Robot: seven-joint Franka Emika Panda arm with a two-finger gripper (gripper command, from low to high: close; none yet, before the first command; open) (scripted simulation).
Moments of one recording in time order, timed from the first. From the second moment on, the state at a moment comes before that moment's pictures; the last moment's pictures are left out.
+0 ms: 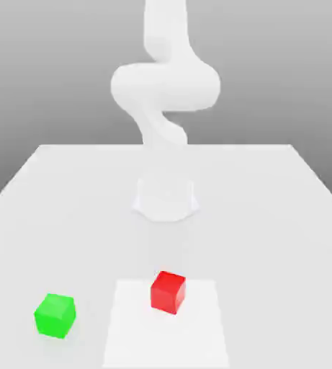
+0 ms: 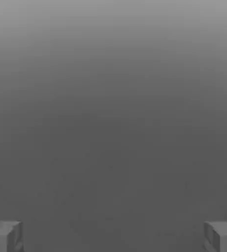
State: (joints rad) arm 0.05 -0.73 -0.05 -2.35 0.01 2.35 0.68
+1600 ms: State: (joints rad) arm 0.26 0.10 -0.22 -2.82 0.09 2.92 -0.44
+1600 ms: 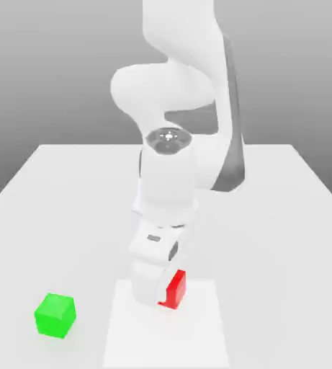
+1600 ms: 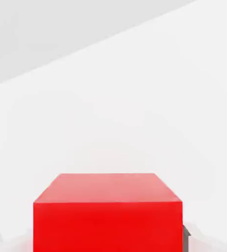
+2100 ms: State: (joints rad) arm 0.00 0.03 -0.37 -2.64 0.02 2.66 -0.61
